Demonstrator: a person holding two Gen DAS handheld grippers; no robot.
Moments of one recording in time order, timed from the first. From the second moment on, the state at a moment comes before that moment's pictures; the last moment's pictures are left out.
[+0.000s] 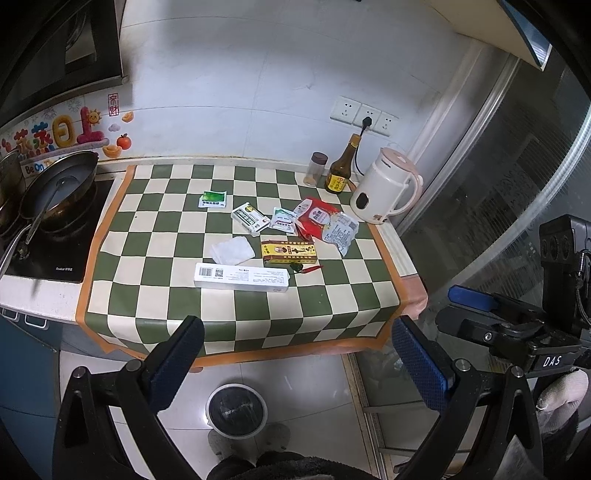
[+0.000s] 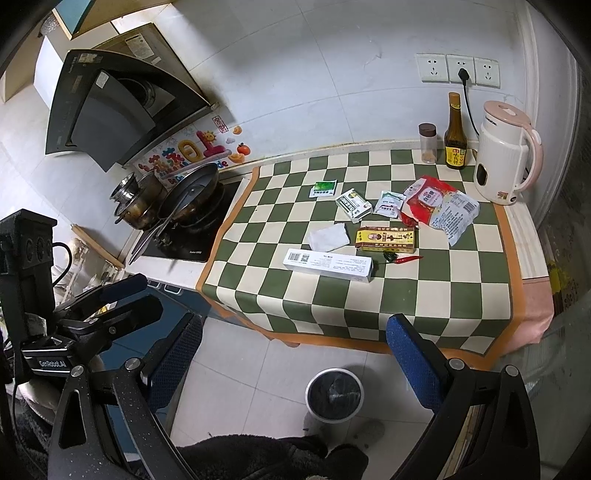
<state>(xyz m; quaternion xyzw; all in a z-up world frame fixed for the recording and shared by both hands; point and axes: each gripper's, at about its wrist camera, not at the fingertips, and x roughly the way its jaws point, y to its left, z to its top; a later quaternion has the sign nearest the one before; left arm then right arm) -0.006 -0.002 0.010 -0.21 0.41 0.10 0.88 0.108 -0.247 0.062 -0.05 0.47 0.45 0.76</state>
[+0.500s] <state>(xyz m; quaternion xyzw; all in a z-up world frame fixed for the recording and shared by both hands) -0.006 -0.011 0.007 -0.21 0.41 0.10 0.88 0.103 -0.255 0.060 -0.04 0.47 0.45 0.76</state>
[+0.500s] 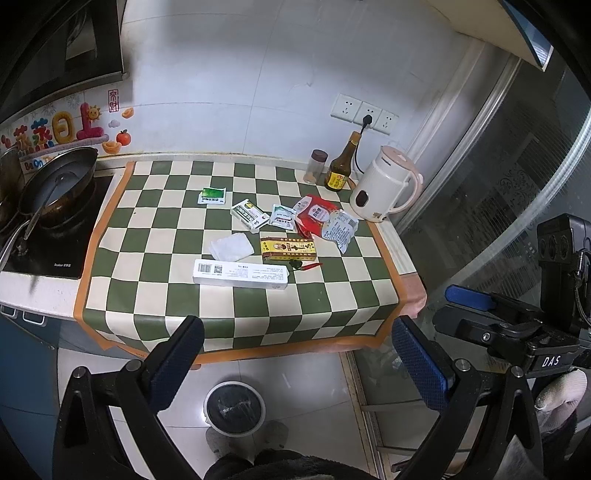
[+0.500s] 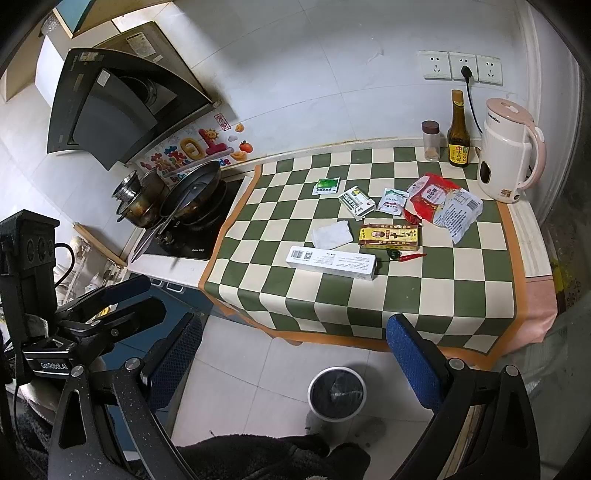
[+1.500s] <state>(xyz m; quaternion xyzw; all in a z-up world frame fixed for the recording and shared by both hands) 0.132 0.092 -0.216 -0.41 0.57 0.25 0.67 0.270 -0.263 -0.102 0.06 0.53 0.12 0.83</state>
